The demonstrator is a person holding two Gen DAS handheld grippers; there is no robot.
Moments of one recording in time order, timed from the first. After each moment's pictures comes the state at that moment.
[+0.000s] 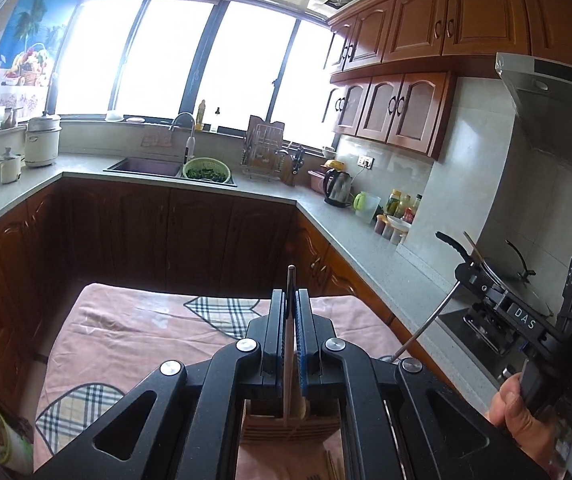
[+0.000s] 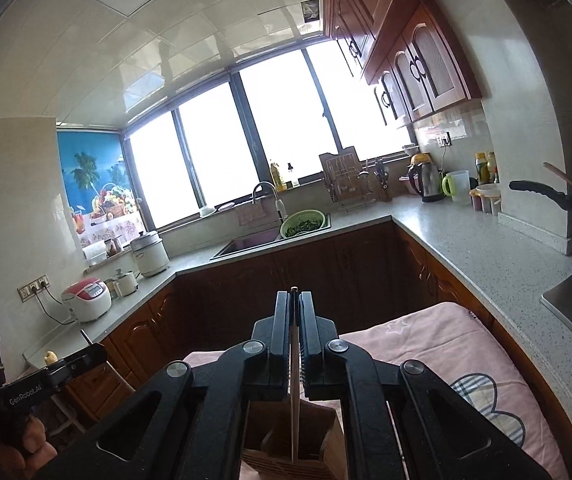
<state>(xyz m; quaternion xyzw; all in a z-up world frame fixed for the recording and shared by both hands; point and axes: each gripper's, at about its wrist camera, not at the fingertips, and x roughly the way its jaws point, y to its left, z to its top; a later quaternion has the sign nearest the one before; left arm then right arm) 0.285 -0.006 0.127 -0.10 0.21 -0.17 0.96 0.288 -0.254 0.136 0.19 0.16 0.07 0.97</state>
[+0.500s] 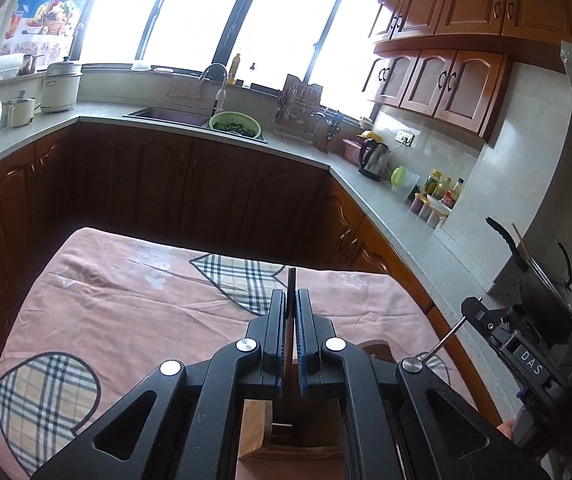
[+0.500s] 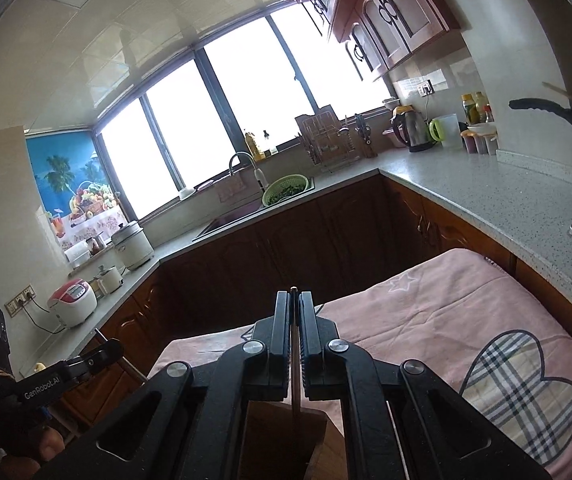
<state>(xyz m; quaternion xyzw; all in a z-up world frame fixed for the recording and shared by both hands) 0.404 -0.048 0.024 -0.14 0.28 -0.12 0.94 0.346 -0.252 0.028 0.25 0.22 0.06 0.94</state>
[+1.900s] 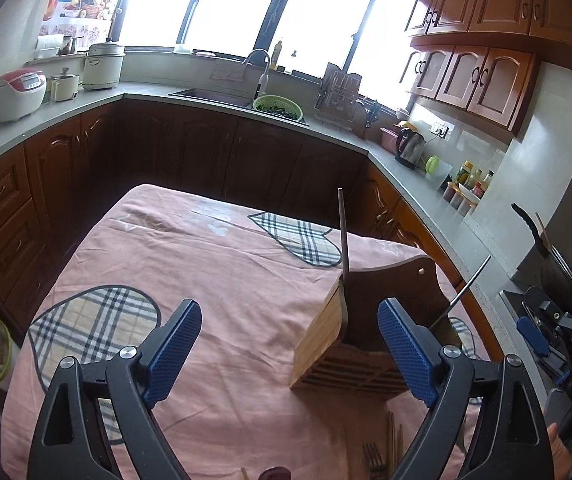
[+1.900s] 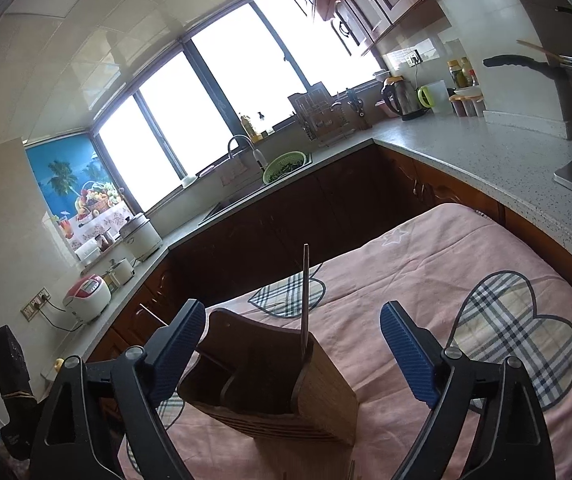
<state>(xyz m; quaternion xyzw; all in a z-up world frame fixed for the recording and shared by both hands) 0.307 0.002 0.016 -0.15 0.30 -0.08 0.94 0.283 -0.264 0.022 0.28 0.25 0.08 0.92</state>
